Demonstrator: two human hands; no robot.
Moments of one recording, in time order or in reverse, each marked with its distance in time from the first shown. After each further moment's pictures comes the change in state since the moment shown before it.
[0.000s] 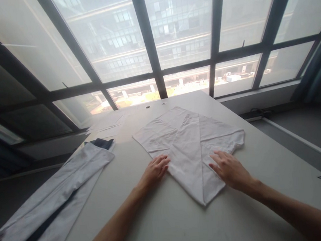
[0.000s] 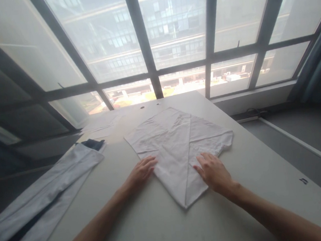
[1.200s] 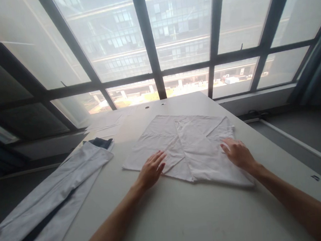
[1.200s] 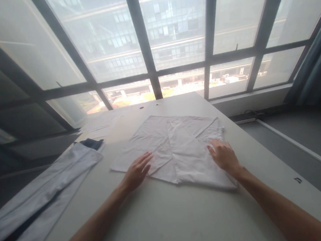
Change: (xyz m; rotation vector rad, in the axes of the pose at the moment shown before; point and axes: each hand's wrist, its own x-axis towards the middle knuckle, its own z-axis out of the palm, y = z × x) left_hand 0.000 0.012 -0.018 -0.021 0.067 -0.019; right_hand 0.024 0.076 0.015 0.041 0.073 0.265
